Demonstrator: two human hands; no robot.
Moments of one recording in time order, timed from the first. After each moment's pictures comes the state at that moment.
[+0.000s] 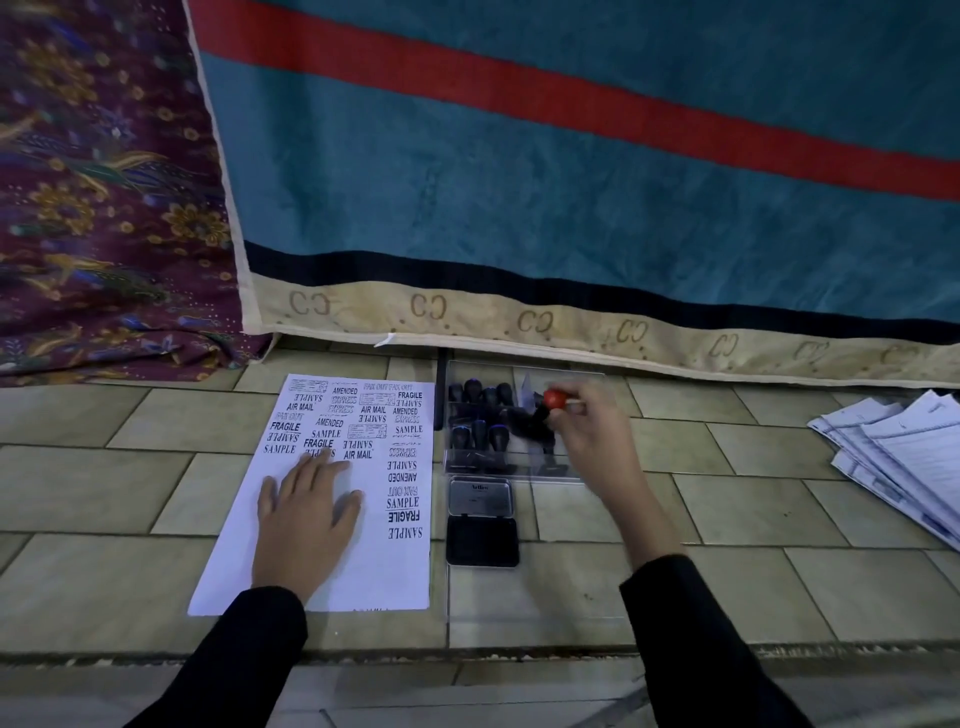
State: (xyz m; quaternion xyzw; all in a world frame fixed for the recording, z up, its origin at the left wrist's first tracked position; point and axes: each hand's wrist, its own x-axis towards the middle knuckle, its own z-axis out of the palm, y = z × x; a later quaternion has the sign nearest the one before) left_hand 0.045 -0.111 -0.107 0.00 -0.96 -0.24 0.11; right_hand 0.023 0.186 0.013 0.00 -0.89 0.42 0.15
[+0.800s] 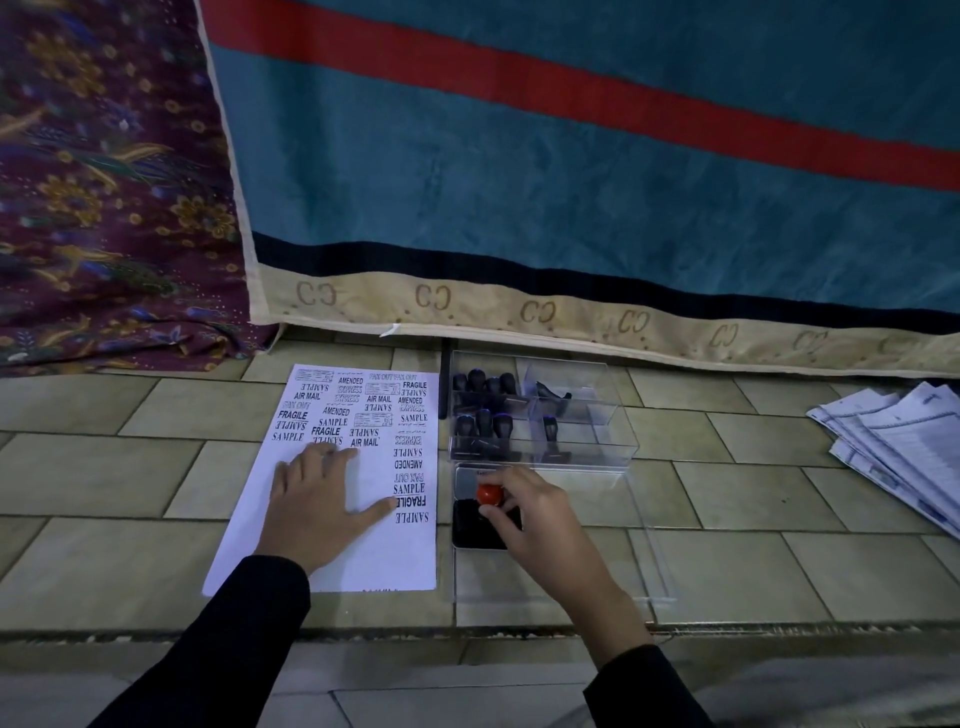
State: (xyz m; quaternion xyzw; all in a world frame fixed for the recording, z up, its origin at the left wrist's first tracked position) left_hand 0.047 -0.114 -0.090 -0.02 -0.98 -0.19 0.05; right_hand 0.095 0.139 -0.032 0.16 -0.93 0.32 0.08
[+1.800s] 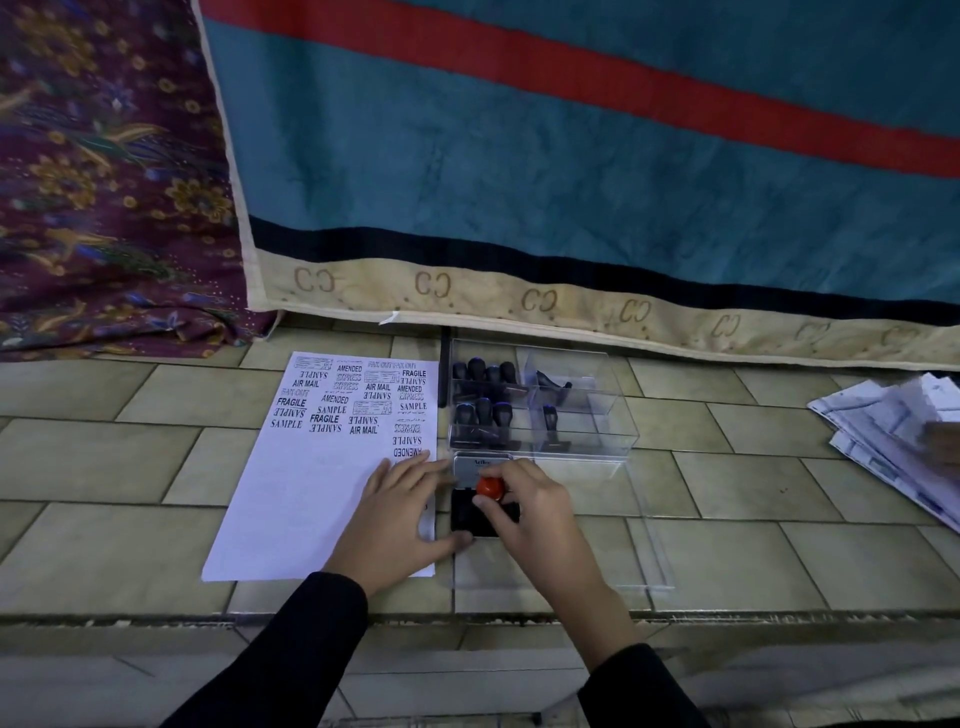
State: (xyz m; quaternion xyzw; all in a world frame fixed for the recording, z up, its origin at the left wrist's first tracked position) left_hand 0.066 -0.051 -0.099 -0.23 -0.94 -0.27 0.04; right_hand 0.099 0.132 -0.041 0.14 -0.92 0.35 0.14
